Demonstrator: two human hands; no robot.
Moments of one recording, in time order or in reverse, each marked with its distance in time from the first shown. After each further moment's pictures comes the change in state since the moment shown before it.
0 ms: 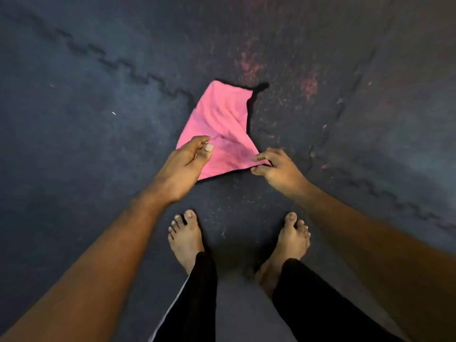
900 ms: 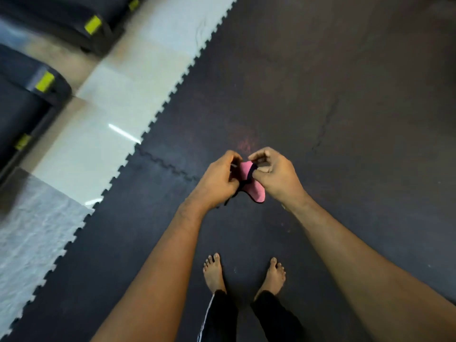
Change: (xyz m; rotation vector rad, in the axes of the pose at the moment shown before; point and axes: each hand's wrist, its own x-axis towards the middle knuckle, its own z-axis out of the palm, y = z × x) left_hand -0.243 0.367 -0.232 0.077 0.162 0.343; right_hand -0.373 -0.376 -0.189 0.181 0.251 -0.508
